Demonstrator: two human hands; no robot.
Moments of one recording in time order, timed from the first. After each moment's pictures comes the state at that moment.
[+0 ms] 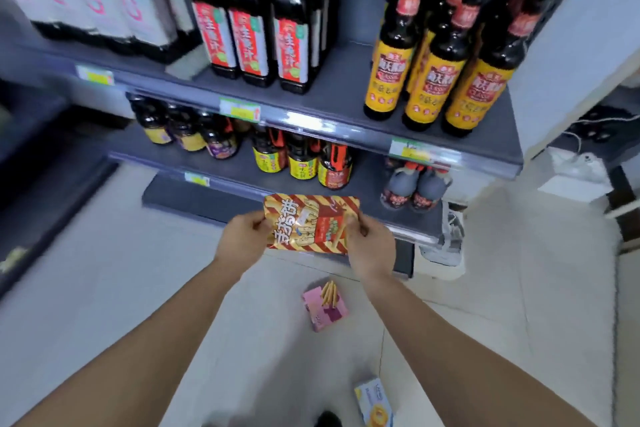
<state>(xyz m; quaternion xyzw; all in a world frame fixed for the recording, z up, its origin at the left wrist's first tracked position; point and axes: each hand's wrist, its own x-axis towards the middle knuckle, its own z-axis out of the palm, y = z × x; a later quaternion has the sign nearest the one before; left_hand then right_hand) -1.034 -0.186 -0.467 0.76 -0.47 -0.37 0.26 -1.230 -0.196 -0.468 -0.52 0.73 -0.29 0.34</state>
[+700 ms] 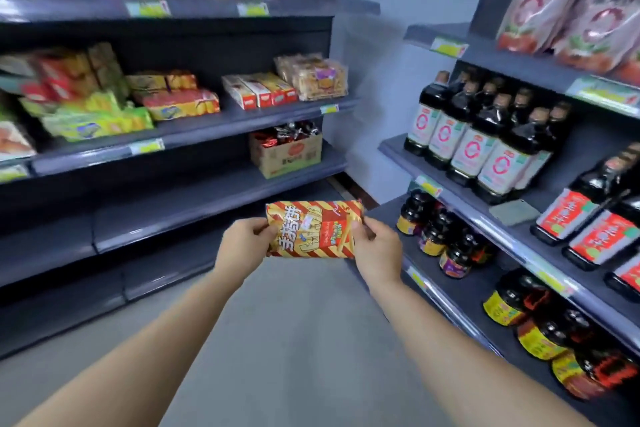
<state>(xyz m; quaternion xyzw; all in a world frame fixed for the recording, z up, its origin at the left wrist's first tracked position) -0.619 0.062 -0.323 0.85 -0.18 -0.17 0.47 -0.752 -0.081 -0.324 -0.74 0.42 -0.28 0.44</state>
